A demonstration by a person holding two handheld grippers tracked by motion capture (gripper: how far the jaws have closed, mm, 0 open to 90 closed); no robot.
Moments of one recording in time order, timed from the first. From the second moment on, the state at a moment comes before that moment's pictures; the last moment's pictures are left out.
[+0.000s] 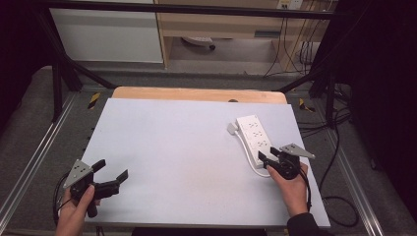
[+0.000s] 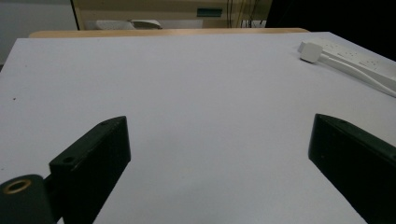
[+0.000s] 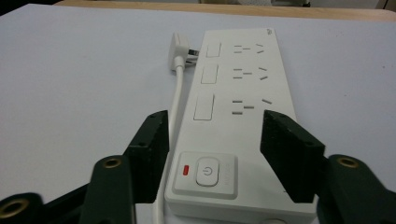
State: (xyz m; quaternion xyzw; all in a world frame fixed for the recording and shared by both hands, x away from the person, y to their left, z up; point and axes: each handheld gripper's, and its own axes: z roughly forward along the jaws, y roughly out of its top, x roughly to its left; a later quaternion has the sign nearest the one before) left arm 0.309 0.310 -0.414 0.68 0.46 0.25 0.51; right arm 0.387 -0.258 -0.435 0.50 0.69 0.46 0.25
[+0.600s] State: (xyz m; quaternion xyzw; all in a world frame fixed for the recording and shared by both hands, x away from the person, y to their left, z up) left arm 0.309 0.310 -0.414 0.68 0.46 0.25 0.51; right arm 0.388 -0.254 -0.431 0.51 0.69 0.46 0.24
